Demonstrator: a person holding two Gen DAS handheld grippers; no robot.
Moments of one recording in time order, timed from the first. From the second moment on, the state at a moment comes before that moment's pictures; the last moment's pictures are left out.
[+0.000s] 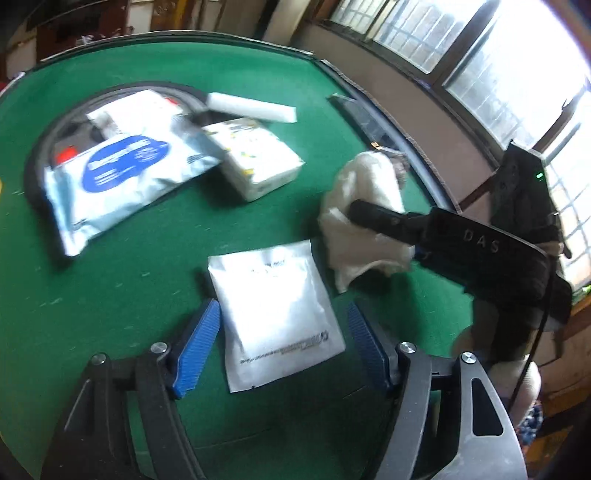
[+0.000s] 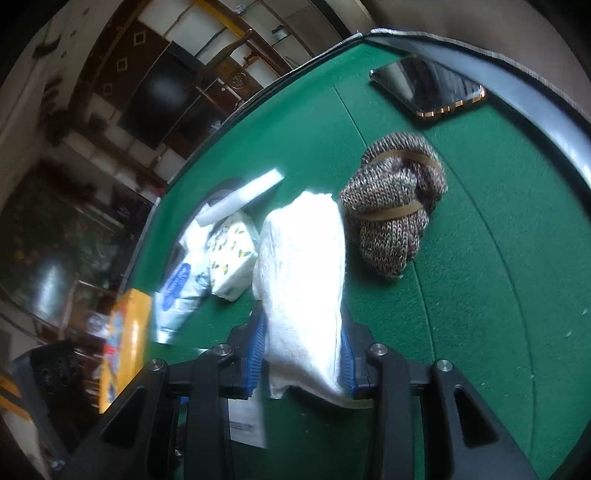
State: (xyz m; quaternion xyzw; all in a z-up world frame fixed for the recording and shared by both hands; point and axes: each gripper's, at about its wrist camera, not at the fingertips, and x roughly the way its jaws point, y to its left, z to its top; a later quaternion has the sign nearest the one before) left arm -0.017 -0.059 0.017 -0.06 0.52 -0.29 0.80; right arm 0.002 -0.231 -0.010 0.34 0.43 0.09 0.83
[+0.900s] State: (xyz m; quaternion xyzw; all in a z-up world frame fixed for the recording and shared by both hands) left arm -0.025 -0.100 -0.013 -0.21 0.57 -0.41 0.68; right arm 0.000 -0.243 -0.055 0.55 0.39 0.20 0.71
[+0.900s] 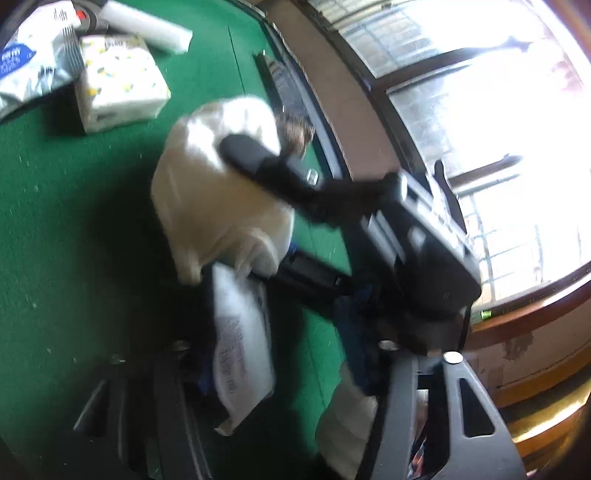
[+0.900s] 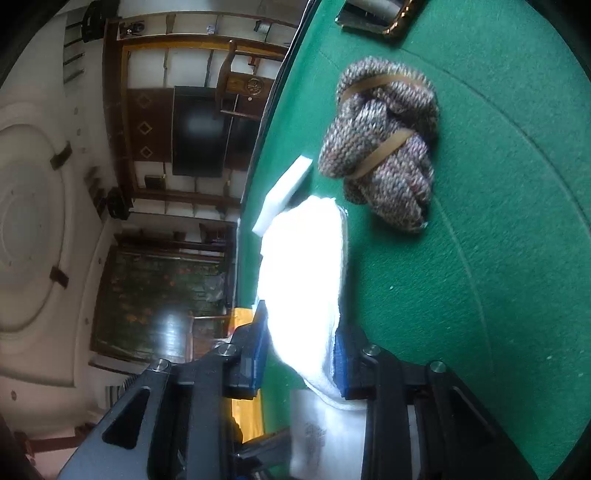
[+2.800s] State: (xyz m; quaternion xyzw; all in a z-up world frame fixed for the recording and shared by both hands) left arm -0.105 0.314 0.043 -0.28 0.41 -0.08 0.87; right arm 0.025 0.065 0.039 0.19 0.47 0.39 0.77
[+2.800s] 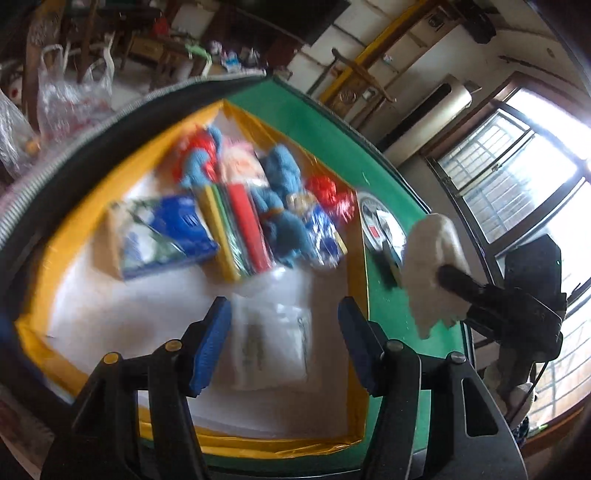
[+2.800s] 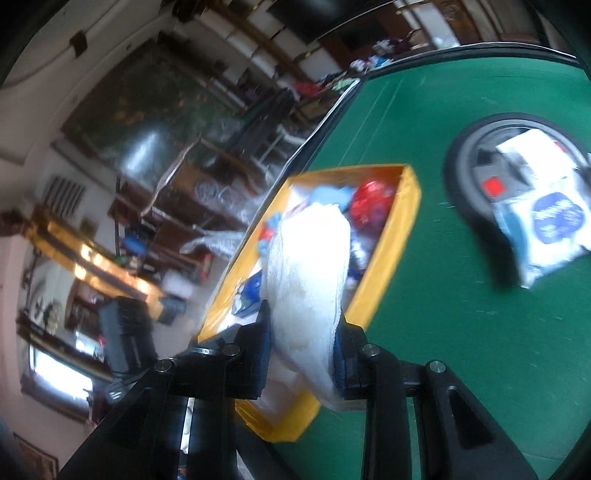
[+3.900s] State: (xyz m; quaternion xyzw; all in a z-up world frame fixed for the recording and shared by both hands) left arm -0.124 0.304 0.074 -0.24 0.34 -0.10 0.90; right arm -0.011 -0.059 0.081 0.08 0.38 0.14 0.91
